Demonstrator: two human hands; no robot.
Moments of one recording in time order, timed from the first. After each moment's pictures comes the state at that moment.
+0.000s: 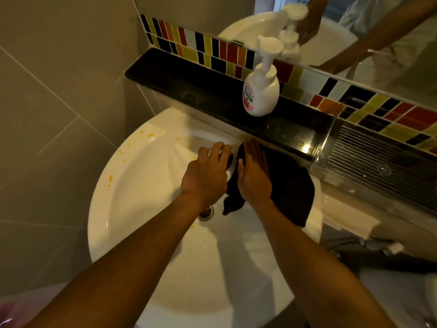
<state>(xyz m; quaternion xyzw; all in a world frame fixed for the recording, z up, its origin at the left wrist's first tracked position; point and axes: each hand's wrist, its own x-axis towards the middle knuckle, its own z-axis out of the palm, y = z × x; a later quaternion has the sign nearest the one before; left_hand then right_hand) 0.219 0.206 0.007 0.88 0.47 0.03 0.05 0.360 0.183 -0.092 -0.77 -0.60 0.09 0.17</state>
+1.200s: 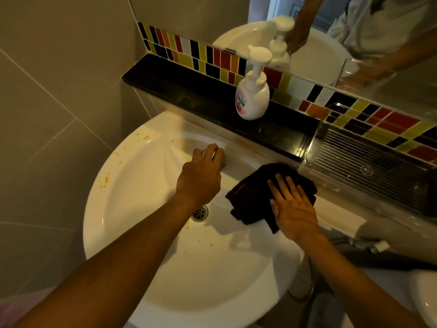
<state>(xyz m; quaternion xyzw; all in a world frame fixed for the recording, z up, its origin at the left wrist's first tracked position) 0.219 0.203 0.012 0.88 0.47 0.00 0.03 0.439 0.070 -0.085 -0.77 -0.63 0.07 -0.02</state>
